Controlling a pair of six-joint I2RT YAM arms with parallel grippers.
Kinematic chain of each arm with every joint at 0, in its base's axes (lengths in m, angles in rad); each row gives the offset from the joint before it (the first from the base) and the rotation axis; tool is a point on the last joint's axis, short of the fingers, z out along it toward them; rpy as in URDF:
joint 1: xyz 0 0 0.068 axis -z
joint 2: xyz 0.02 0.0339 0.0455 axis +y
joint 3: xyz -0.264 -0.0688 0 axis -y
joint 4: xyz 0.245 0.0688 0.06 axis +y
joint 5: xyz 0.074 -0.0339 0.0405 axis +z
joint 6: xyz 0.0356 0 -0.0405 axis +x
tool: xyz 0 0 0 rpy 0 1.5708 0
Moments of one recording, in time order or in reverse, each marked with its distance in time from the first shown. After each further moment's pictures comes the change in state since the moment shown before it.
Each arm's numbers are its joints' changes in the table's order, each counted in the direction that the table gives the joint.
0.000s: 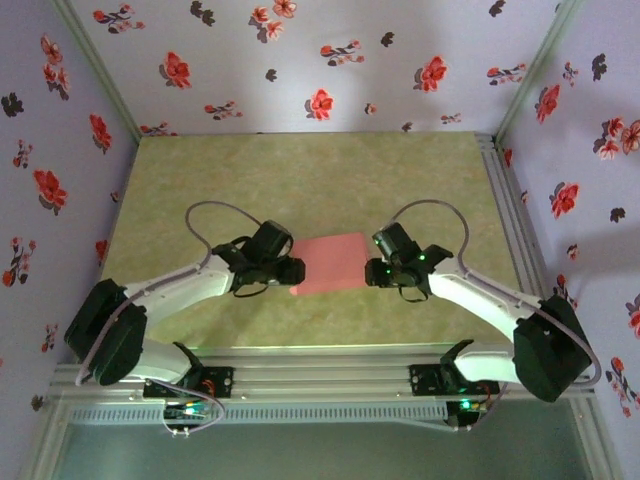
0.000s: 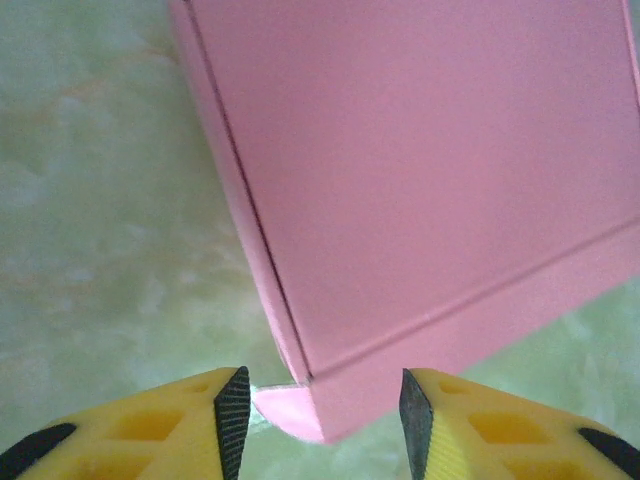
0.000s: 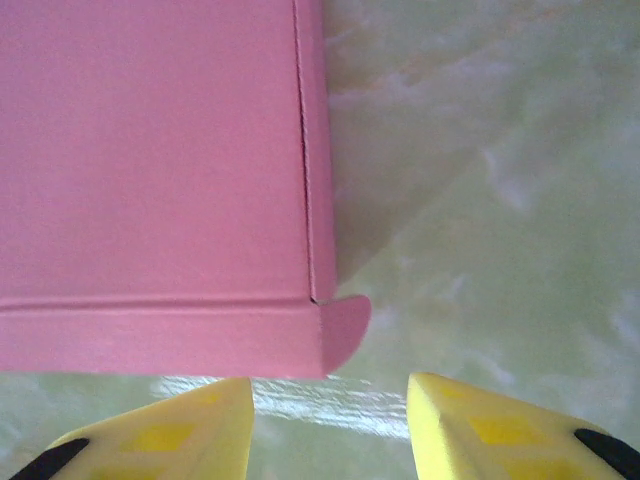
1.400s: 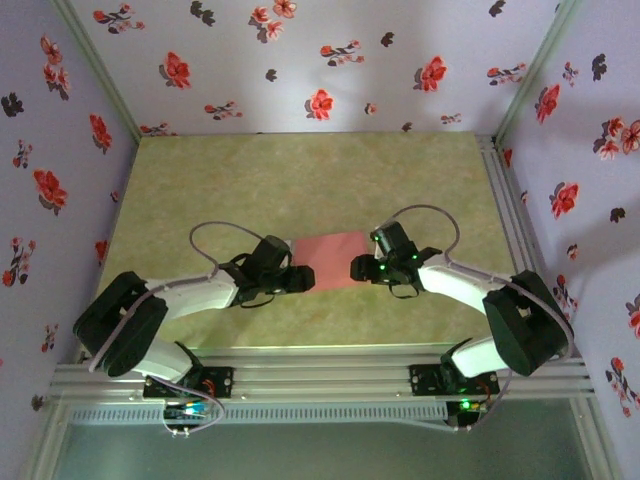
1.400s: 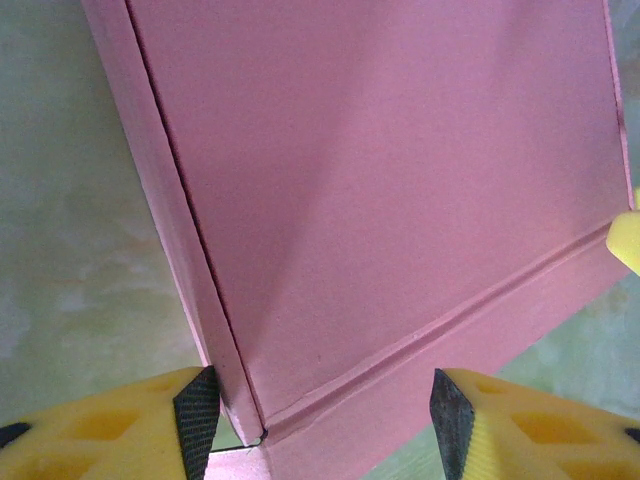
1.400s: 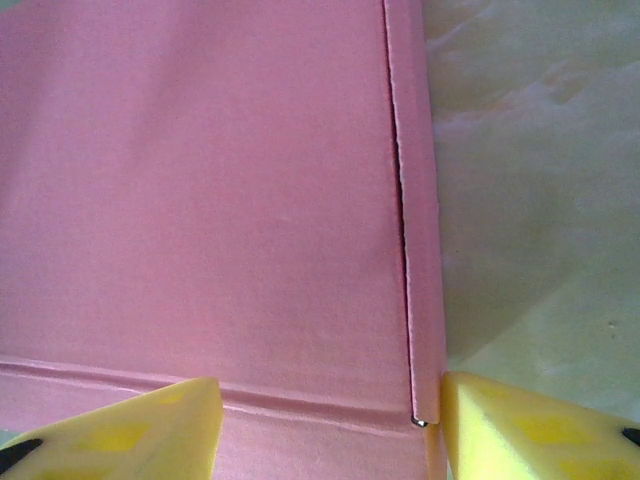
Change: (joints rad) left arm -0.006 0.064 -0.203 -0.411 -0.090 -0.137; right arm 0.066 0.162 -0.076 -0.341 0.218 0.038
